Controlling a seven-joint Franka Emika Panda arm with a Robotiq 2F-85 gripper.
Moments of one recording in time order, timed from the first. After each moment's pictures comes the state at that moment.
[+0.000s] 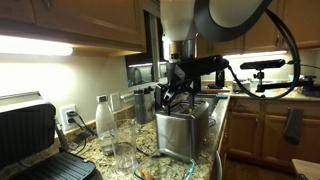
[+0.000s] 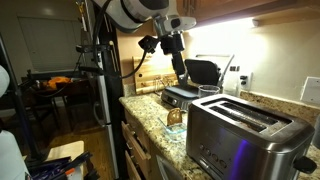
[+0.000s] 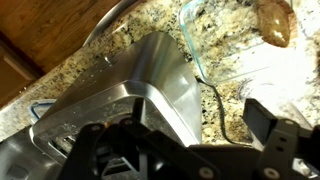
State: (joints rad) arm 0.04 -0.24 0.08 -2.37 -0.32 2.26 0.85
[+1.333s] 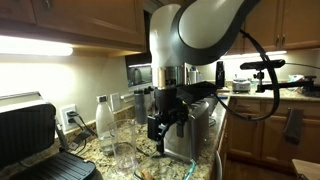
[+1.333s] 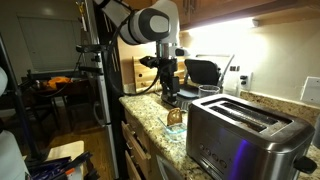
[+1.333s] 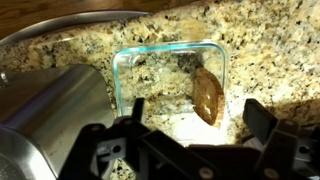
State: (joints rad) arm 0.08 -0.07 0.11 -2.36 -0.01 2.35 0.36
